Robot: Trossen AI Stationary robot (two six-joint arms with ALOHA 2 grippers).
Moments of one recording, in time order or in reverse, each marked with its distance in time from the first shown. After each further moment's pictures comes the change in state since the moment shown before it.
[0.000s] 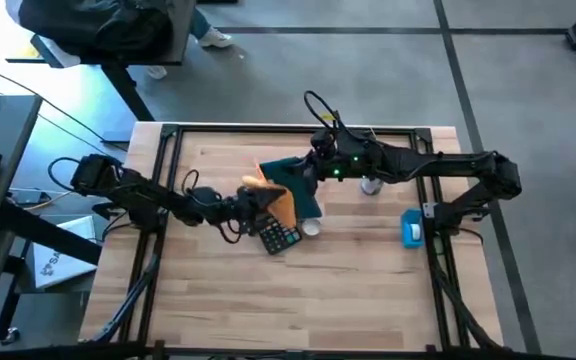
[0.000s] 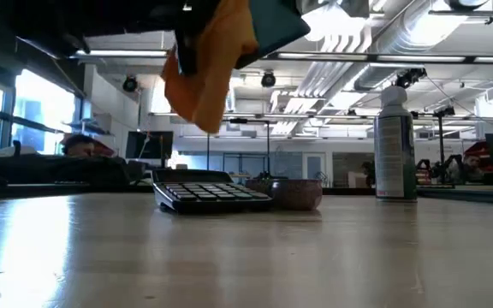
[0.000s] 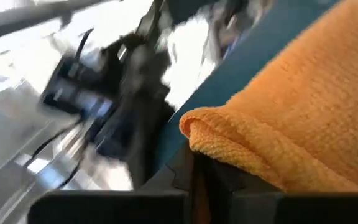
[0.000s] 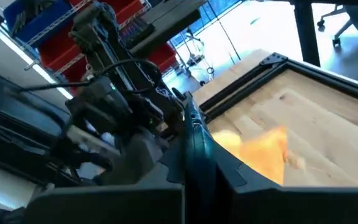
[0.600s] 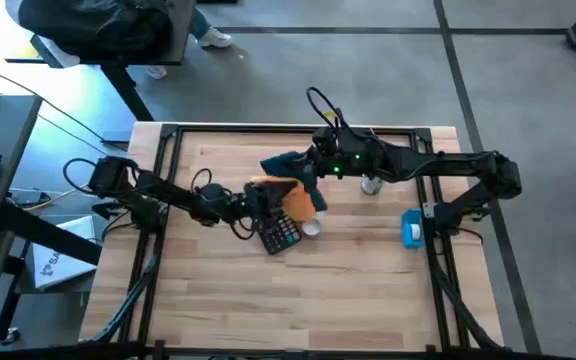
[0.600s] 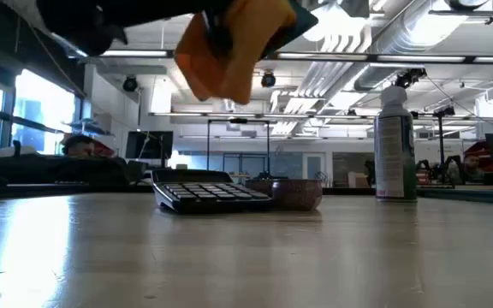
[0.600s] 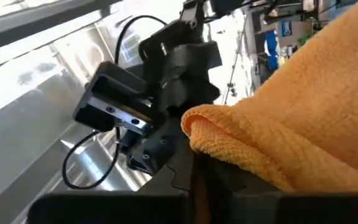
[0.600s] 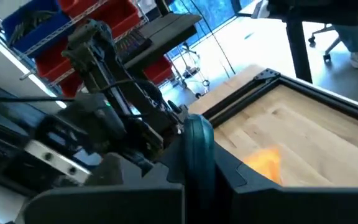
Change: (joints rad) left arm 0.051 0.134 0.226 0.147 -0.021 0.112; right arm 0.001 0.014 0.002 0.016 0.050 -0.014
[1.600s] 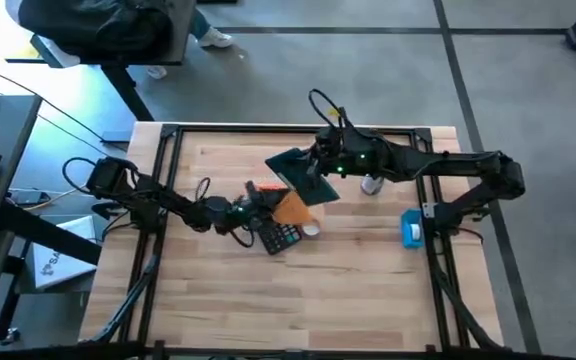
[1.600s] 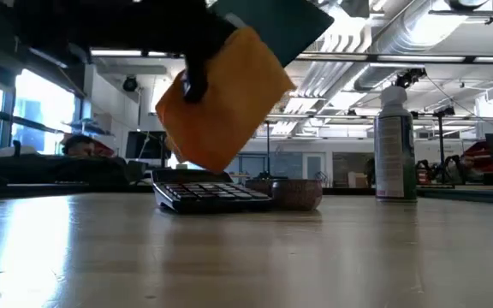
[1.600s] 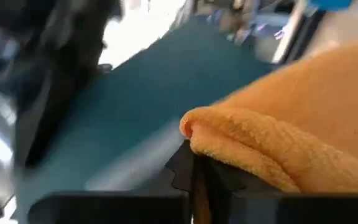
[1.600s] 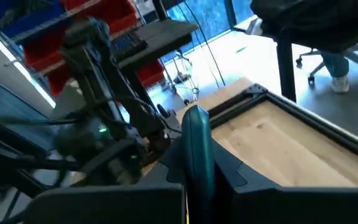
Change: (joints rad) left arm -0.067 -0.003 -0.224 0.078 -0.311 -0.327; right arm 0.011 -0.047 -0.001 -0.007 -0.010 -0.098
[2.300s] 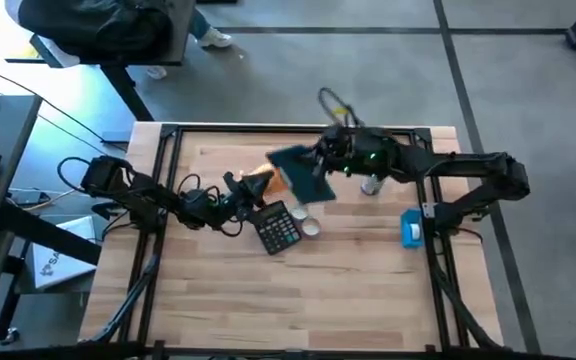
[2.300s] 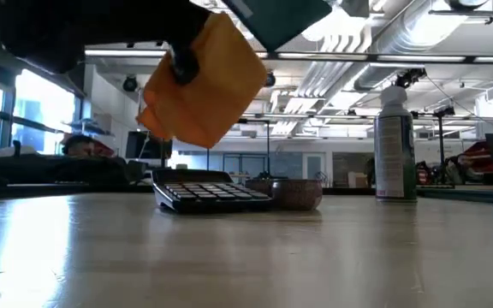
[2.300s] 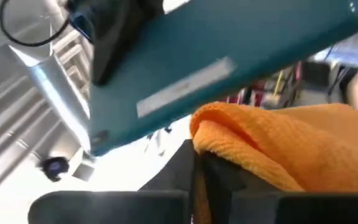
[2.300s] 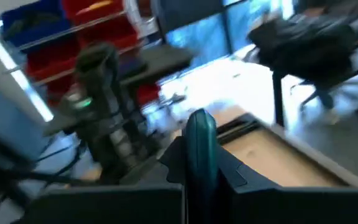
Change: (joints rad) left arm -0.021 -0.051 -0.056 0.142 -0.016 0.075; right arm -0.022 -0.054 -0.002 0.023 0.126 -0.149
